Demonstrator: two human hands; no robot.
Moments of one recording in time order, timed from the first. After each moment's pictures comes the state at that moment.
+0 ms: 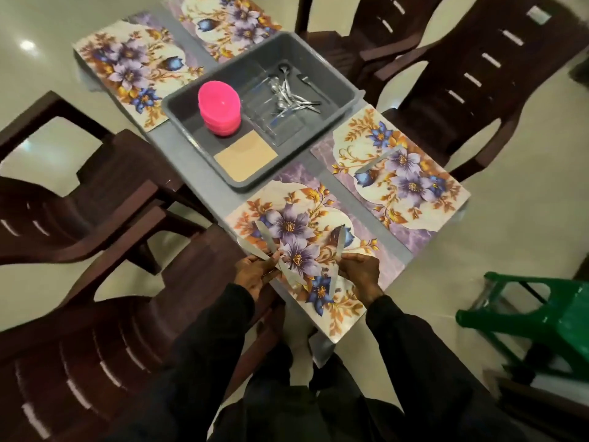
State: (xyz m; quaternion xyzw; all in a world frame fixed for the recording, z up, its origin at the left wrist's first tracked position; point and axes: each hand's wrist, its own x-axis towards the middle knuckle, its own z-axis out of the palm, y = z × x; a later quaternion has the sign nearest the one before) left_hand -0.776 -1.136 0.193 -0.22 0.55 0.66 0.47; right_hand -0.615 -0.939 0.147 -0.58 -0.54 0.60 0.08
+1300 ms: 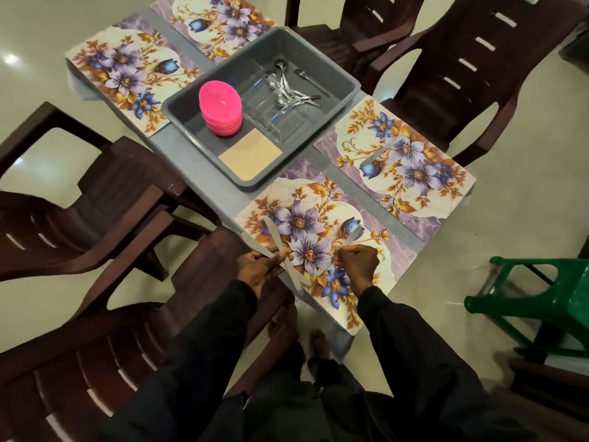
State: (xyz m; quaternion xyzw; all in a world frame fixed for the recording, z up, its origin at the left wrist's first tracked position) left_hand -0.799 -1.157 0.198 -0.18 0.59 0.62 0.49; right_hand -0.646 -0.980 0.140 -0.63 -0.60 0.48 0.12
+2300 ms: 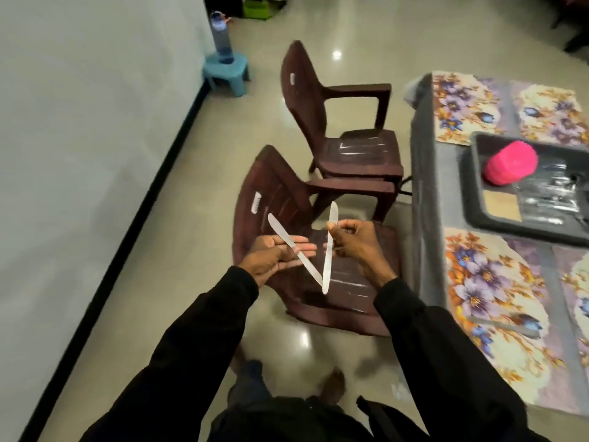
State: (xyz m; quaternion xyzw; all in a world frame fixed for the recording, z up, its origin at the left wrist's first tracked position) left_hand -0.631 -1.560 0.307 -0.19 0.53 0.80 0.22; right_hand -0.701 -1.361 0.313 -0.08 -0.73 0.65 -0.22
